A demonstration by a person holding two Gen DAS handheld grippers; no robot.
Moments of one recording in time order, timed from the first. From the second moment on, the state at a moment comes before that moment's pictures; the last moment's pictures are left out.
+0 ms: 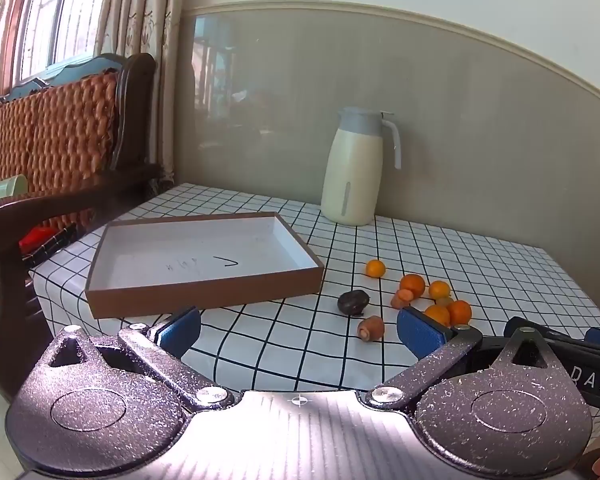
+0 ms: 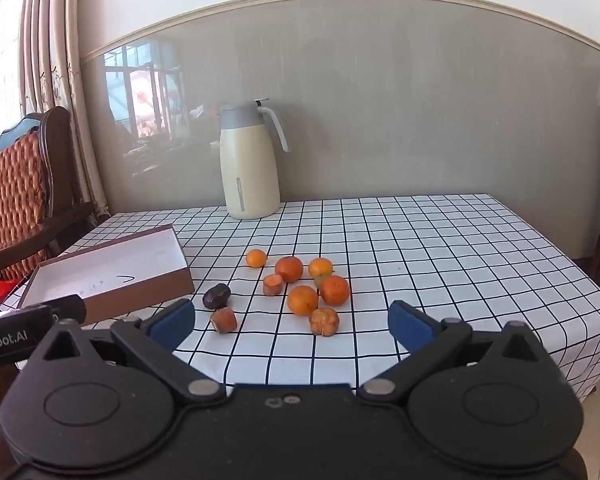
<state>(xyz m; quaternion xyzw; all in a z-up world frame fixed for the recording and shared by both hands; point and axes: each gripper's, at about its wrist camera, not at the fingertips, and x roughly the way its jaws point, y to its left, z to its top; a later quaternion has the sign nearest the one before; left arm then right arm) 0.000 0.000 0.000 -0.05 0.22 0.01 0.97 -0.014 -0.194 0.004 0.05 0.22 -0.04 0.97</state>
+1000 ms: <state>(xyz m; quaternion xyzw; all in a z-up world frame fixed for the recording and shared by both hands) 0.003 -0.004 -0.001 -0.04 0.22 0.00 0.98 -0.013 -0.193 0.002 0.05 0.22 -0.04 0.97</state>
